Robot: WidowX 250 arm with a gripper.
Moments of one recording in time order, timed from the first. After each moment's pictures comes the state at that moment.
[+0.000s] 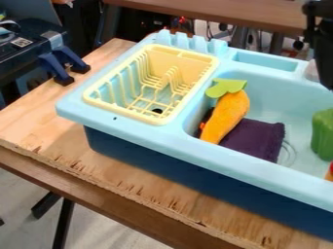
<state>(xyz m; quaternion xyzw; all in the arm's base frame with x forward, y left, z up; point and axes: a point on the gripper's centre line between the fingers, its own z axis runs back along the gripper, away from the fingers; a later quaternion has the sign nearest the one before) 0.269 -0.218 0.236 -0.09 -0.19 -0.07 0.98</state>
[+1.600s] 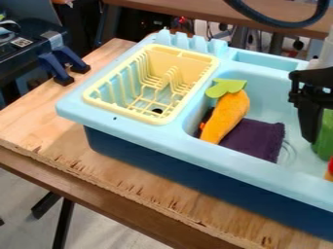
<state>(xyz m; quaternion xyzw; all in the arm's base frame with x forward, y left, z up) 0.293 -0.219 0.170 -0.08 -0.10 -0.03 0.99</state>
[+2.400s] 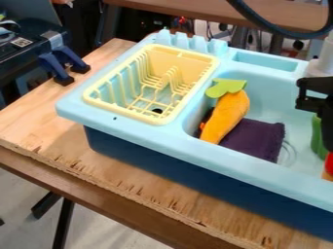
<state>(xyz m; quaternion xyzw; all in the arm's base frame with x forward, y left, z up) 0.295 -0.226 0.163 -0.07 -0.10 -0.04 0.99</state>
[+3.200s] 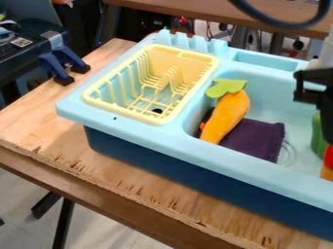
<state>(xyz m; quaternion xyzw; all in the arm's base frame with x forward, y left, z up) 0.303 -0.219 0.174 -0.09 -0.11 -0.05 0.99</state>
